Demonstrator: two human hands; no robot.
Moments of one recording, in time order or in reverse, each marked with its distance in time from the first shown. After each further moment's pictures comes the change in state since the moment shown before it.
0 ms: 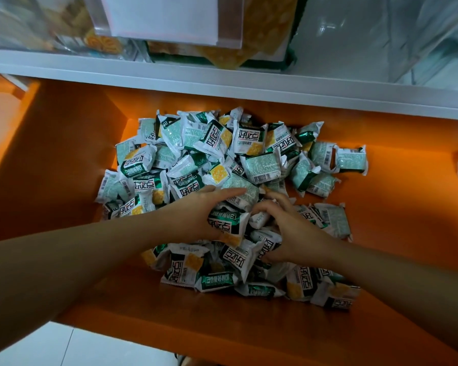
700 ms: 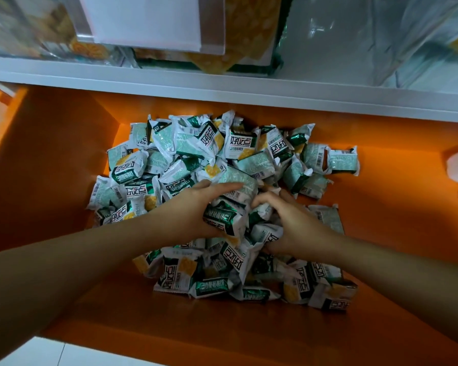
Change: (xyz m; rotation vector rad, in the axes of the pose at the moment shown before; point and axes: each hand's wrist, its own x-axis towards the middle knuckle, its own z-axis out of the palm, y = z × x) left_hand -0.005 0.016 -0.011 -0.051 0.100 0.062; right_hand -0.003 -0.007 -0.019 0.063 0.076 0.069
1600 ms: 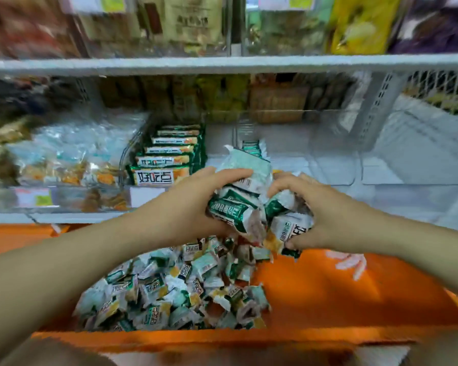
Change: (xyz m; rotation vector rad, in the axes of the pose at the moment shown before) left_hand -0.145 0.267 -0.100 0.306 0.461 0.487; right_hand -0.280 -0.154 -0.159 -0.387 0.470 -0.227
